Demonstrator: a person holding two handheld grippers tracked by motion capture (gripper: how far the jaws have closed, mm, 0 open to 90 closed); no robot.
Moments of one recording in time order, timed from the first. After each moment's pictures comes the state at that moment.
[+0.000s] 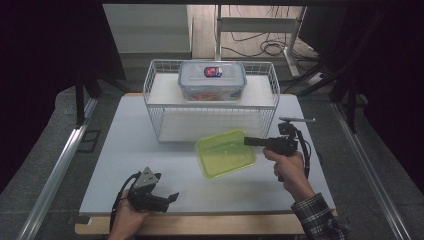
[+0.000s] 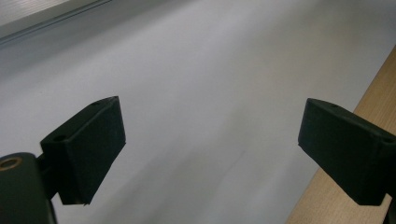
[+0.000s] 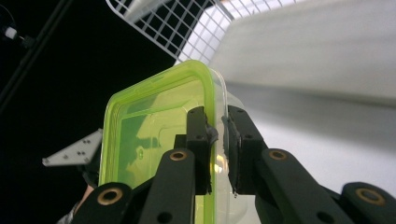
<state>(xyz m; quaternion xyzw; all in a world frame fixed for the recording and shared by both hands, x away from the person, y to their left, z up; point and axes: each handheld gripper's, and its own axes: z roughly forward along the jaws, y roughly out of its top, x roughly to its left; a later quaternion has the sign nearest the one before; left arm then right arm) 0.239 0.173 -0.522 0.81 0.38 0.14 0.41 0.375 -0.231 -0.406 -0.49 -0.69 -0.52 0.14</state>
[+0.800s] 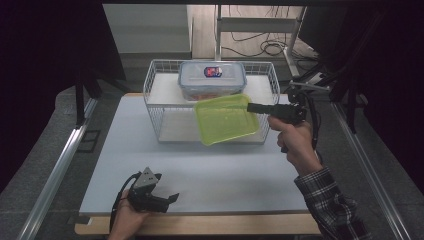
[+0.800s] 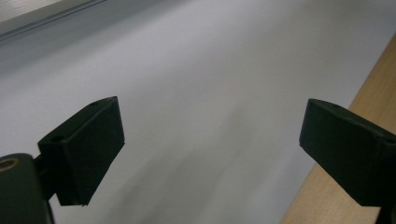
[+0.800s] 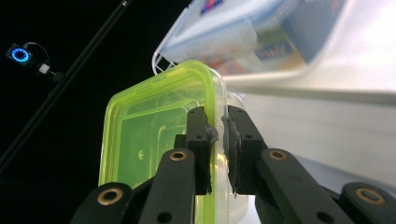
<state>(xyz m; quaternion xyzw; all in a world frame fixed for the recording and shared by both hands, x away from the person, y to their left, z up) 0.239 0.173 -0.522 0.81 0.38 0.13 0.43 0.400 -0.223 -0.317 -0.47 -0.67 -0.56 0.11</state>
